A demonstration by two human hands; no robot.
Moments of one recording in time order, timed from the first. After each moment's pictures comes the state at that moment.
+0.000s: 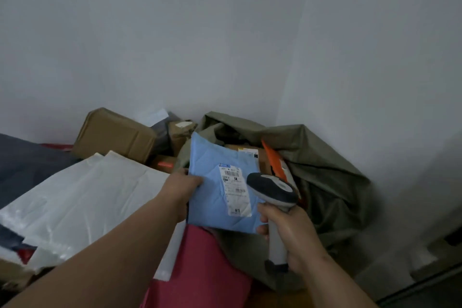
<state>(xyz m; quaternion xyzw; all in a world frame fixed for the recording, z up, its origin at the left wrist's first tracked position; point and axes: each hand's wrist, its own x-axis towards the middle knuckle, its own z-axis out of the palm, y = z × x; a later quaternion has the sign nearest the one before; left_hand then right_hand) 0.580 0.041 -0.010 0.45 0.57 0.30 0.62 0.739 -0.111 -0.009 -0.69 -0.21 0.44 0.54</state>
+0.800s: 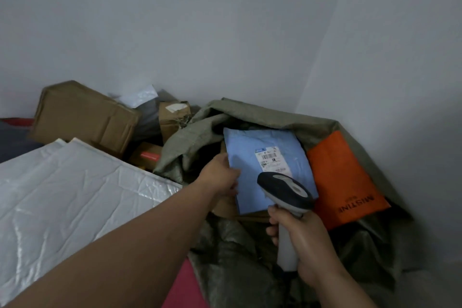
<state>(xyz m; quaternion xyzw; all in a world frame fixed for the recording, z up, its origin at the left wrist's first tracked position) 0.719 0.114 -0.062 0.50 0.58 0.22 0.61 0.843 -0.025 -0.063 -0.69 -0.17 0.50 0.49</state>
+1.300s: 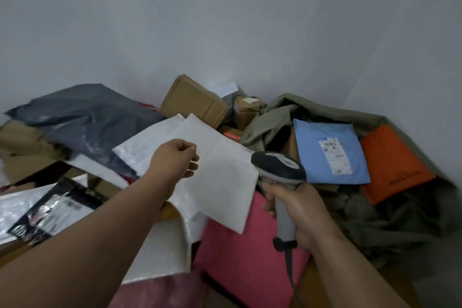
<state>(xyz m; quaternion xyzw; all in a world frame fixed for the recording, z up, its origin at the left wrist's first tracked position) 0.411 0.023 0.009 0.49 0.65 0.36 0.46 0.626 -0.083 -0.005 -0.64 -0.31 0.51 0.49</state>
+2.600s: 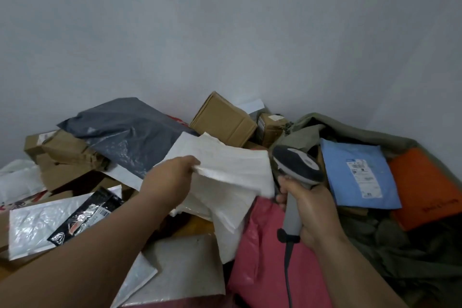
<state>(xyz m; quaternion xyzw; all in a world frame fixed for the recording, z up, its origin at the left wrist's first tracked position) 0.326 0.032 0.010 0.73 0.66 0.14 0.10 0.567 -0.043 0.009 -0.63 -0.27 0.46 0.57</state>
